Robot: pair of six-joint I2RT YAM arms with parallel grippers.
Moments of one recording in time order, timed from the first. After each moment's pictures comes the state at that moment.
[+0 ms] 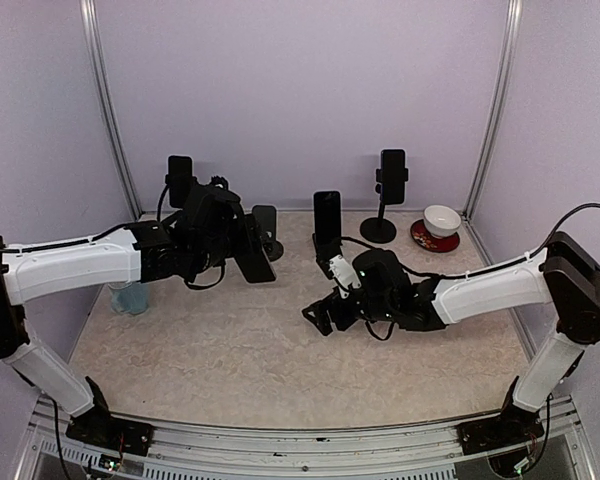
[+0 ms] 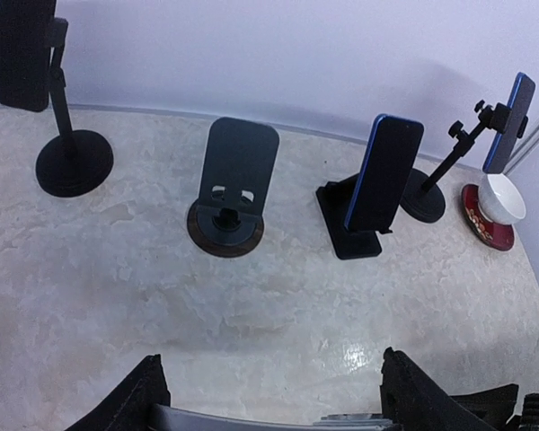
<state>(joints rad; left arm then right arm) -0.87 1.50 1.16 -0.22 -0.57 -0.64 0.93 1.68 0.88 0.24 0.04 0.16</state>
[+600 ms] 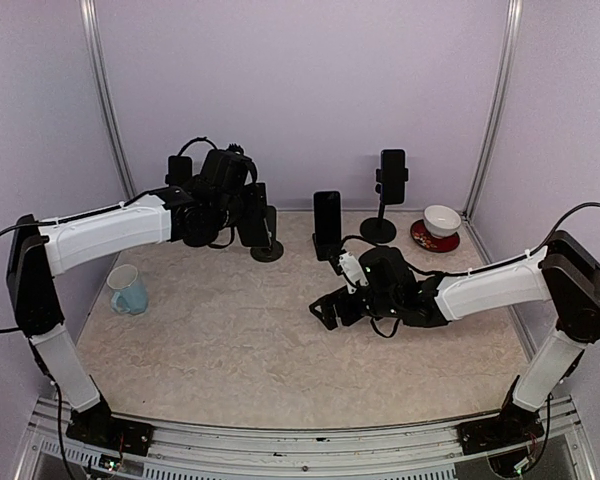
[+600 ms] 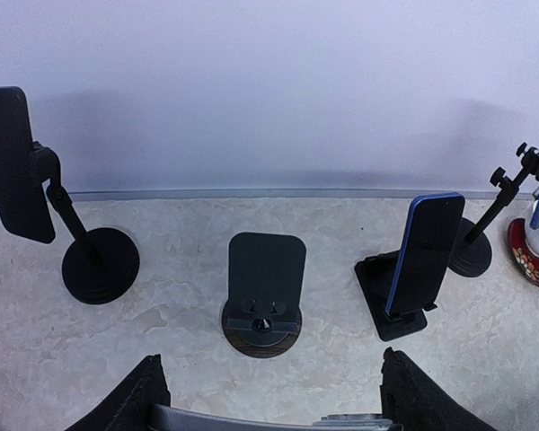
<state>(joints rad) -0.74 1.72 1.47 -0.23 -0.56 -0.39 0.87 1.67 0.87 0.23 0.02 0.24</state>
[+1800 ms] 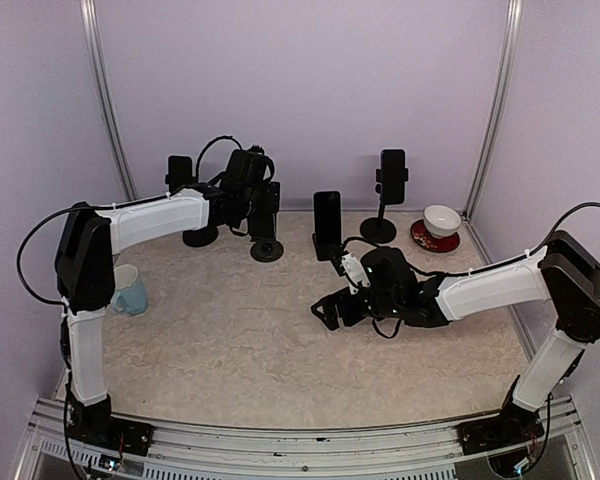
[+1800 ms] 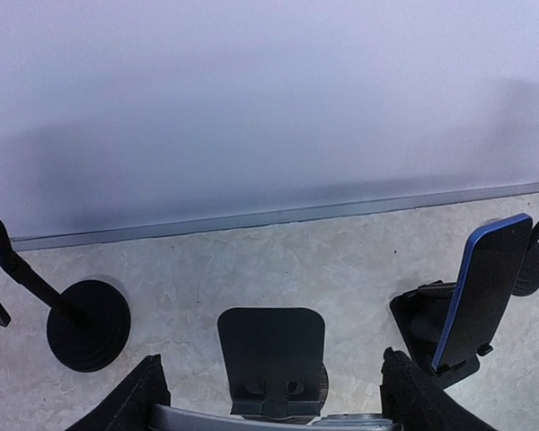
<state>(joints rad) -0.65 2.05 1.76 -0.17 -0.50 -0.22 0.86 1.67 0.86 0.23 0.00 0.26</state>
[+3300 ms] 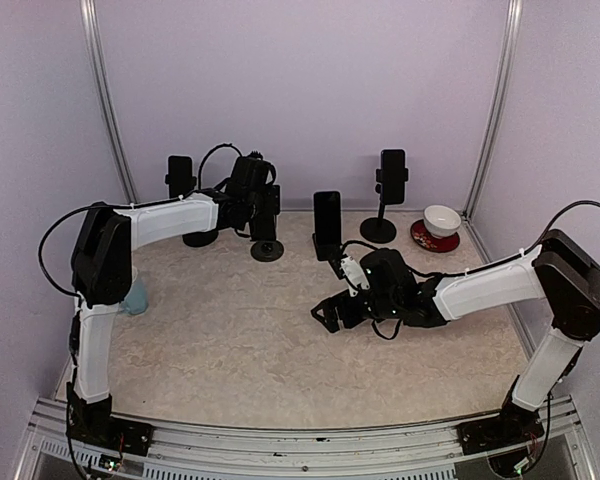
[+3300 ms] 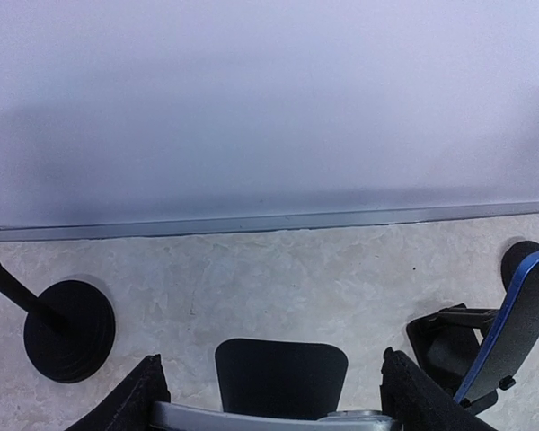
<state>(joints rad) -0.61 2.17 1.82 -0.12 -0.50 -0.26 0.84 1.70 0.86 0.23 -0.04 0.26</state>
